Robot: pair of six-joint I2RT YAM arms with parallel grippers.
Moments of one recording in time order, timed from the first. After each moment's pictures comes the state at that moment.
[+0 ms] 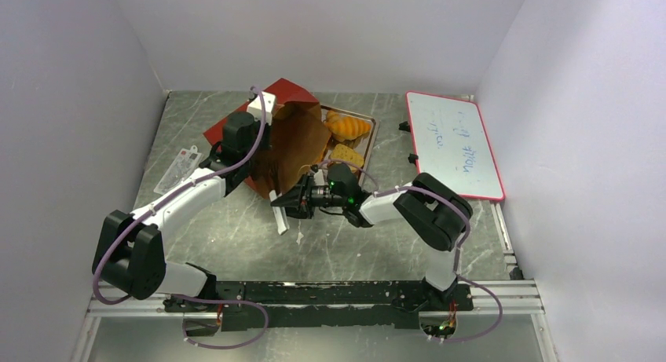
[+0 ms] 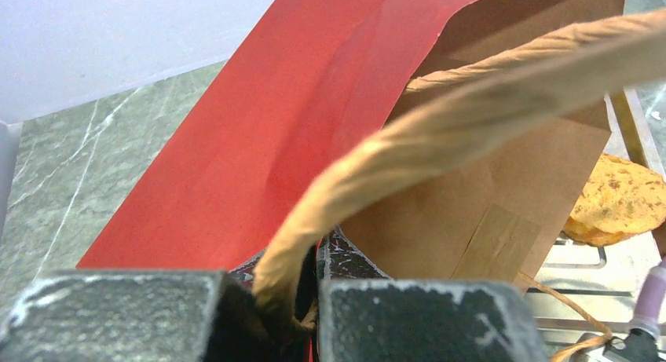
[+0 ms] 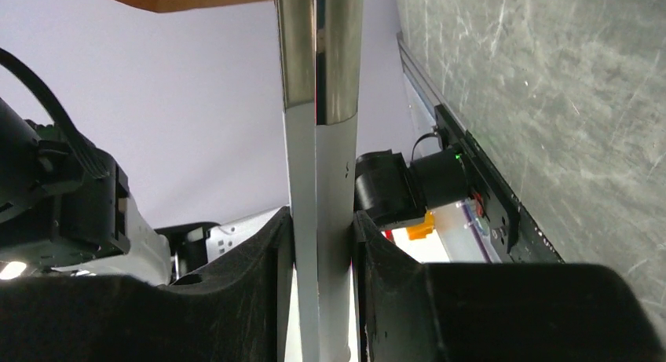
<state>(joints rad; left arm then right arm) -0.45 1.38 0.93 0.19 -0.25 0.07 0.84 1.85 0.79 0.85 -0.64 1.70</state>
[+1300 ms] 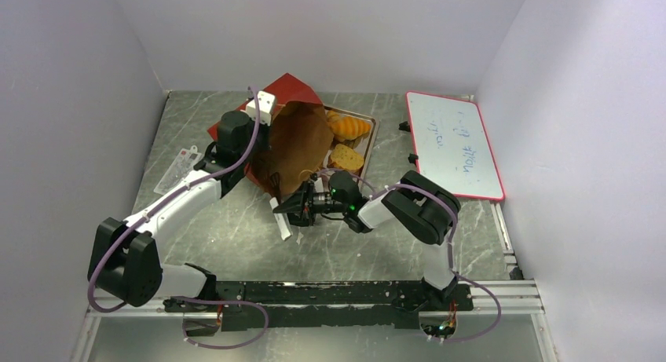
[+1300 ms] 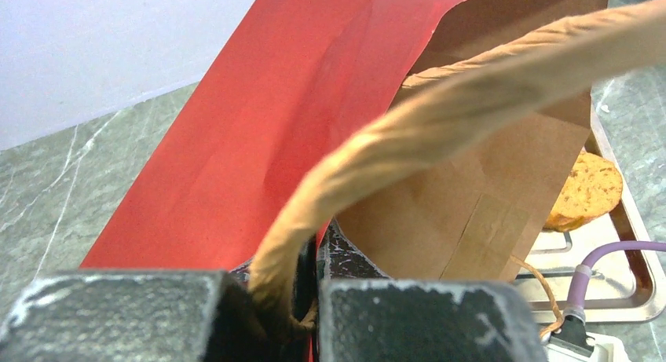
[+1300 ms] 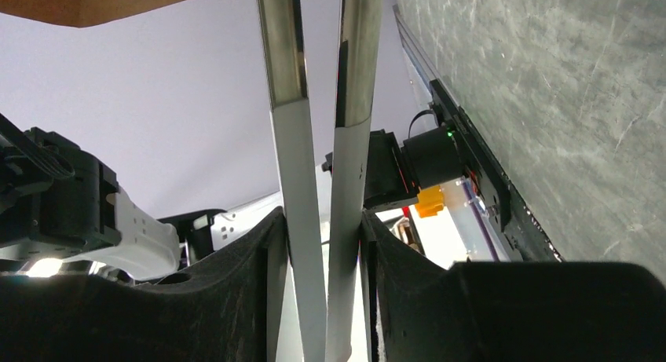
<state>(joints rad) -0.44 1.33 0.93 0.17 -0.14 0.09 0.84 1.96 0.74 1.05 -0.71 1.79</state>
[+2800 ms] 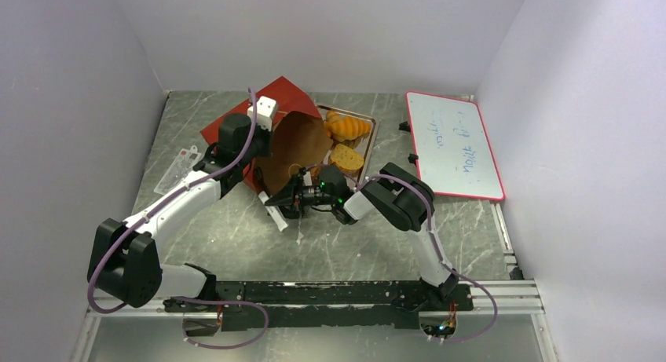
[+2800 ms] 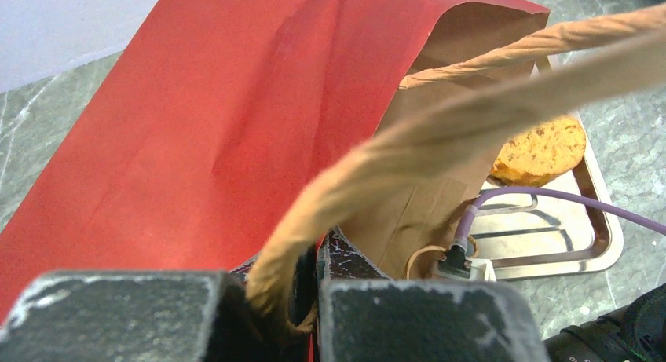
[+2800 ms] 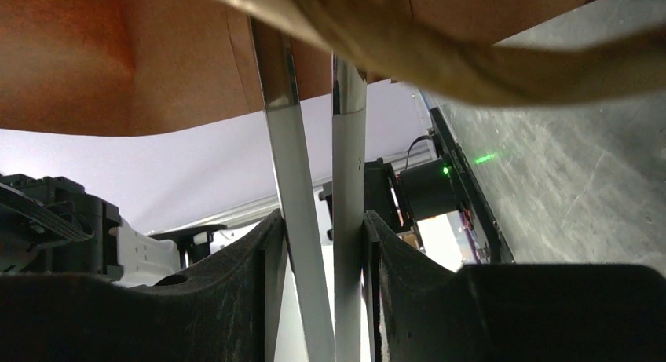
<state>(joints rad) -0.44 1.33 0.93 0.08 -0.06 0.03 0.82 2.18 0.94 1.12 -0.77 1.81</state>
